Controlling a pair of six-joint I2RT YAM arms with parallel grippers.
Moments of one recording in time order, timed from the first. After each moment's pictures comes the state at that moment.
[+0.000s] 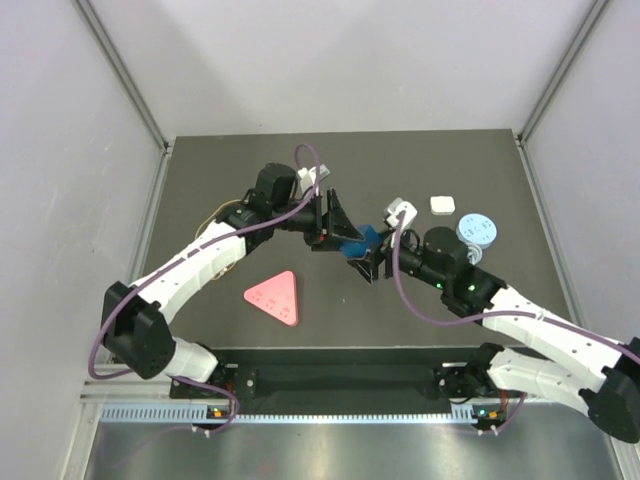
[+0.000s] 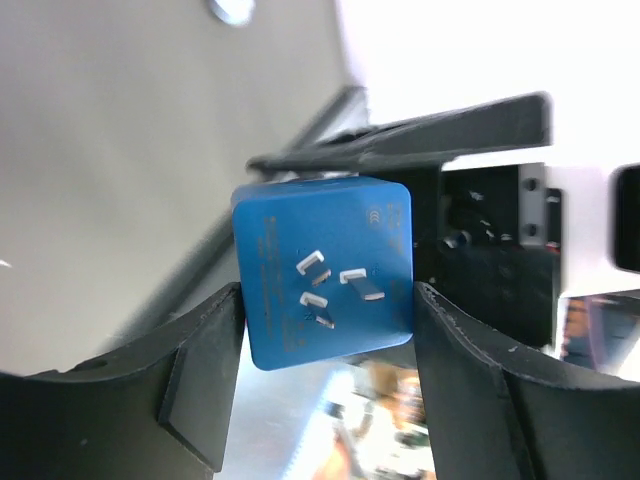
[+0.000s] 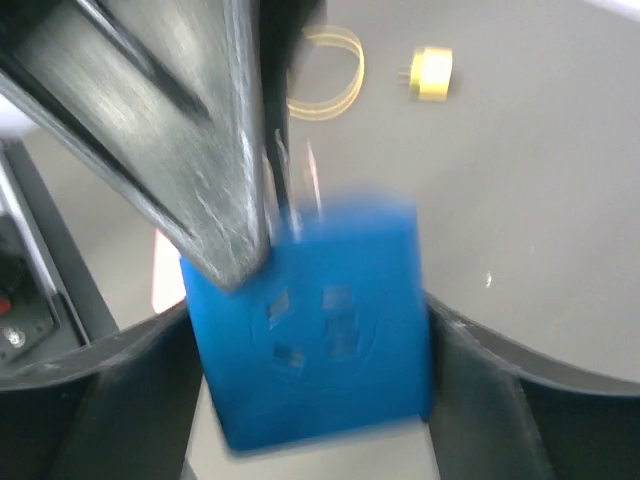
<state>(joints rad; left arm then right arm) -0.59 1.43 1.22 -0.35 0.75 -0.86 0.79 0.97 0.67 0.07 -0.14 0.11</state>
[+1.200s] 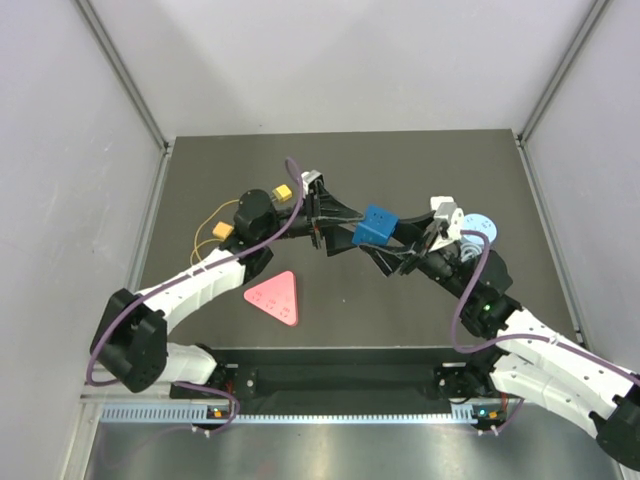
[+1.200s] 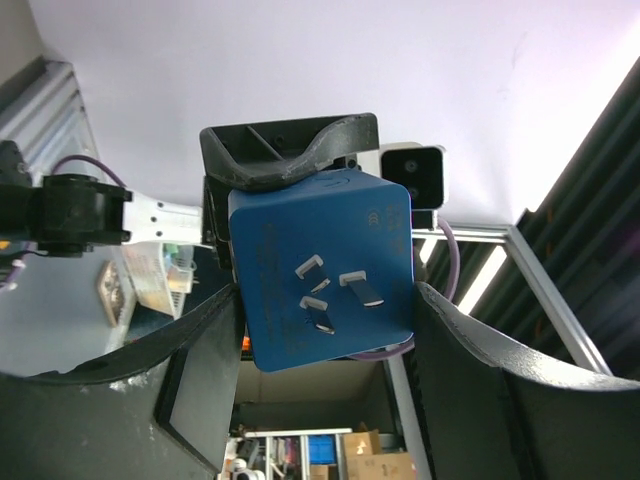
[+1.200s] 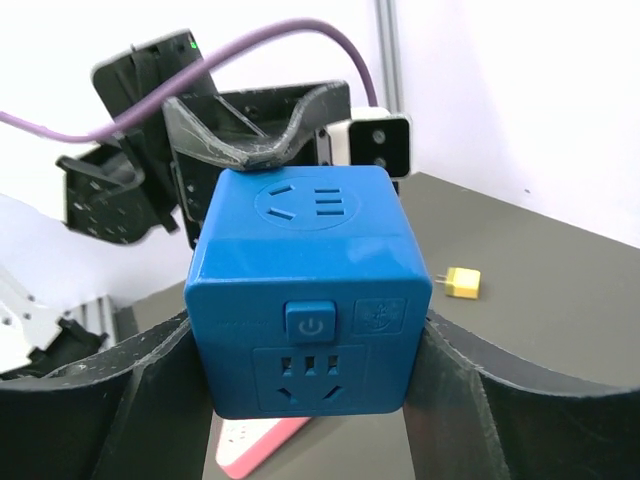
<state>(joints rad) -0.60 1.34 0.87 0.64 0.87 -1.84 0.73 0.77 0.48 0.62 -0.23 0.25</state>
